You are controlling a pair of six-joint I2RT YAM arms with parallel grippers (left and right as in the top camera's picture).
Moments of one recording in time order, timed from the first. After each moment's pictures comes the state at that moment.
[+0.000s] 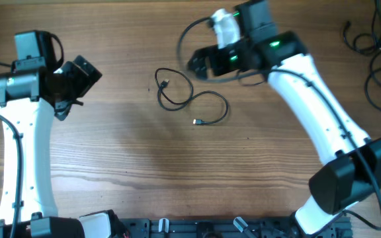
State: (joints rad) left arm 0.18 1.46 1.44 -1.12 0.06 -0.67; right arm 0.44 1.82 1.69 -0.82 -0.39 0.08
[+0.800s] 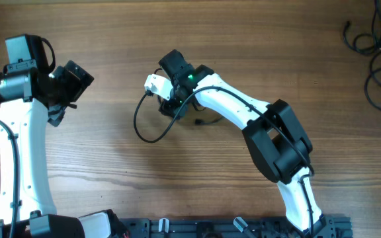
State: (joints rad) left arm 0.23 1.47 1.43 -1.15 0.05 -0.67; right arm 0.70 2.22 1.67 -0.64 -0.24 -0.51
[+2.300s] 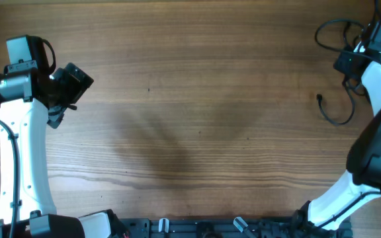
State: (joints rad) left arm 0.23 1.47 1.43 -1.17 0.03 -0.67; right arm -0.33 1.97 1.44 -0.47 0.13 0.15
